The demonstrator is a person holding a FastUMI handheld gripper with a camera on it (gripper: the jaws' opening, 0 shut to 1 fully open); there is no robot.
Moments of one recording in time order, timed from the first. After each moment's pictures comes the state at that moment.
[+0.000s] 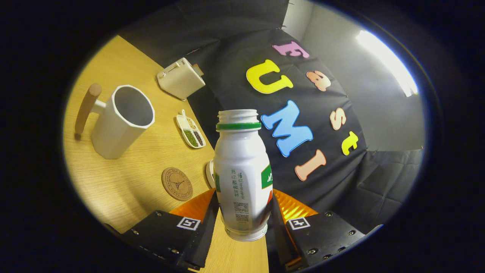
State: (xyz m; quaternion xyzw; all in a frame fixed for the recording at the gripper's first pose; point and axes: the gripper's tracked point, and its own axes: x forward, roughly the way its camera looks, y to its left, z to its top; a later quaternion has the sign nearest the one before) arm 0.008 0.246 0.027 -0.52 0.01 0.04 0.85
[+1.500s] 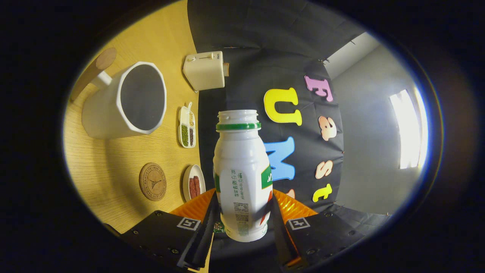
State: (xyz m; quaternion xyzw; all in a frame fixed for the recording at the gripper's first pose) arm -0.009 0.303 0.043 -0.69 -0.07 0.02 0.72
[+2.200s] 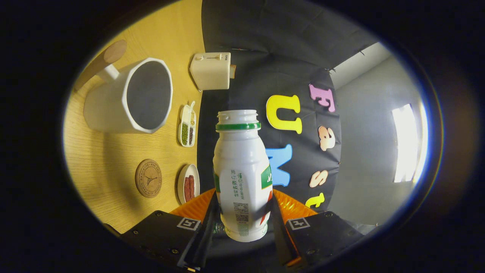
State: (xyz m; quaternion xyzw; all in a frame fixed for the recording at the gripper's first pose) arm -0.008 0.304 0.043 -0.72 -0.08 0.02 0.69
